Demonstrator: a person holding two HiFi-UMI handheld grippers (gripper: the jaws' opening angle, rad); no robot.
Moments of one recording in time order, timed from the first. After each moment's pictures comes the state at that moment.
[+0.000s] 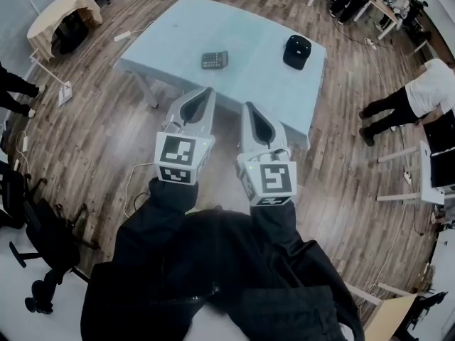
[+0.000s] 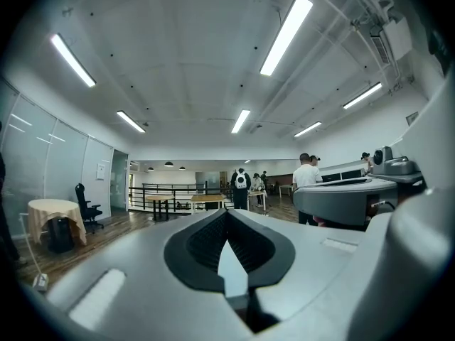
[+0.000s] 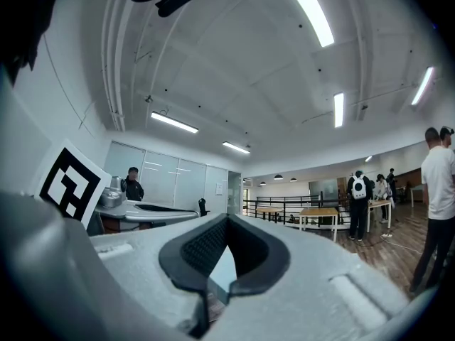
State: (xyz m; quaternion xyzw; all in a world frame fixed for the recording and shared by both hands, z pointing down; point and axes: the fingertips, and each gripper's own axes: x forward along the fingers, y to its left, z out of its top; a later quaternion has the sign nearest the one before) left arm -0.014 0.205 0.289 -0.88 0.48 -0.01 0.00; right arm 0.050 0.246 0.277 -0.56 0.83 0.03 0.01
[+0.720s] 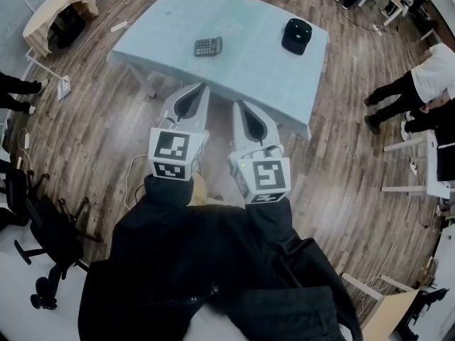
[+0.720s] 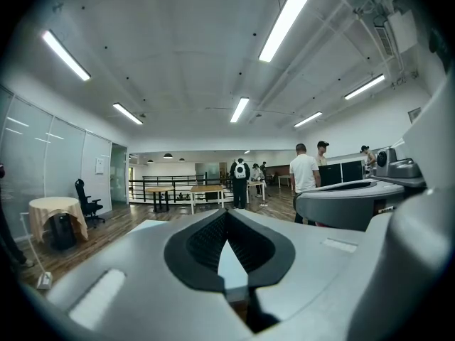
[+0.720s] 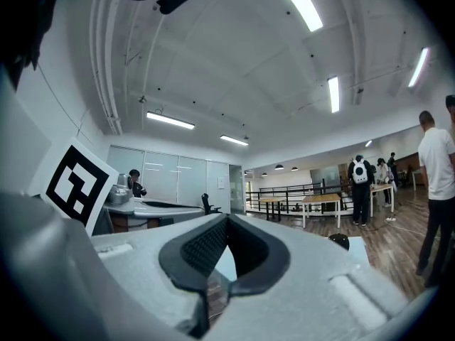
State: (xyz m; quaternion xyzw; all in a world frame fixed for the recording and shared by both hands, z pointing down) left arm 0.014 0.186 0.329 -0.88 0.48 -0.05 -0.01; right arm 0.073 0.231 0.323 -0.55 0.83 -0.01 0.01
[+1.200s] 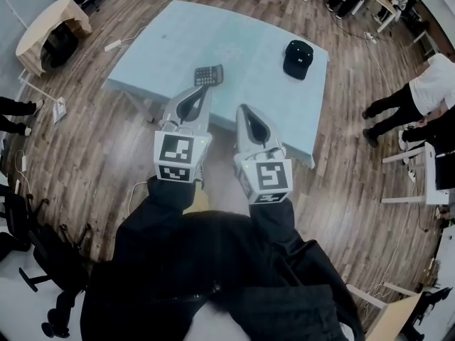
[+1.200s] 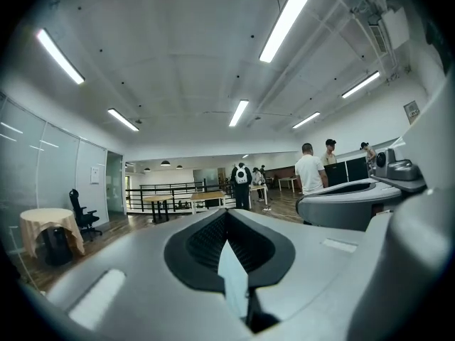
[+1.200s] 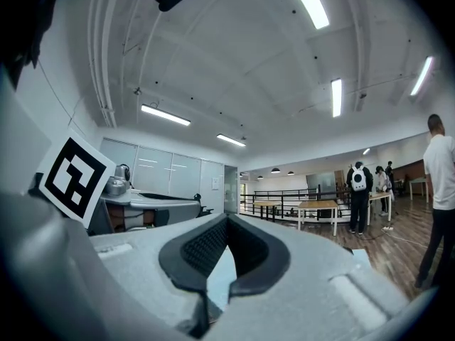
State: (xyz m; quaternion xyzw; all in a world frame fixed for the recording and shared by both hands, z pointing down) left arm -0.004 0.055 0.319 -0.88 0.47 -0.04 0.03; right arm 0.063 0.103 0.323 -0.57 0.82 0.01 0.00
